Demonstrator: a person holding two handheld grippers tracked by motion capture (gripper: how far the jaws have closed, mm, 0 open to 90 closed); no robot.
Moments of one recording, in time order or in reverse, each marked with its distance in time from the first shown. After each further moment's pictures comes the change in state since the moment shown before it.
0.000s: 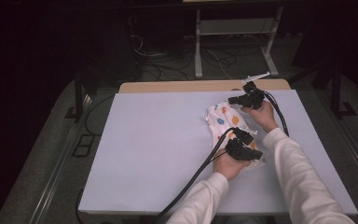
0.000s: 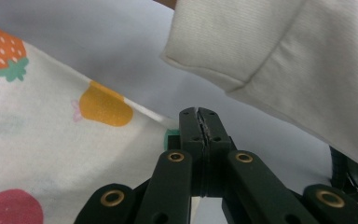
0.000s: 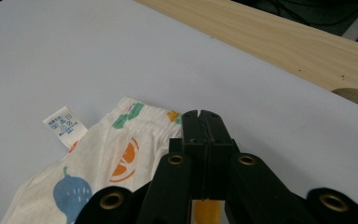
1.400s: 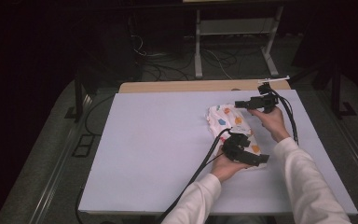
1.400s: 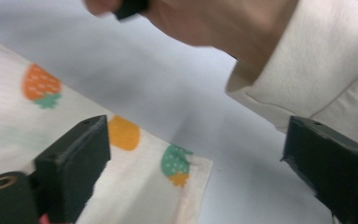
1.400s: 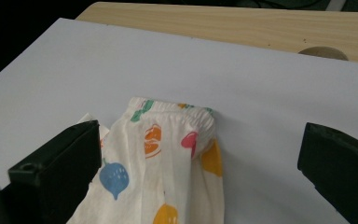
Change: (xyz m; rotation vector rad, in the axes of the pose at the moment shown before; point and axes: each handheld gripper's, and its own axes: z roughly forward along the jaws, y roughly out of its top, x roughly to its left) left arm 0.009 -0.013 -0.011 -0.186 -0.027 0.011; right arm 0.001 -0.022 -0.044 -0.072 -0.016 0.237
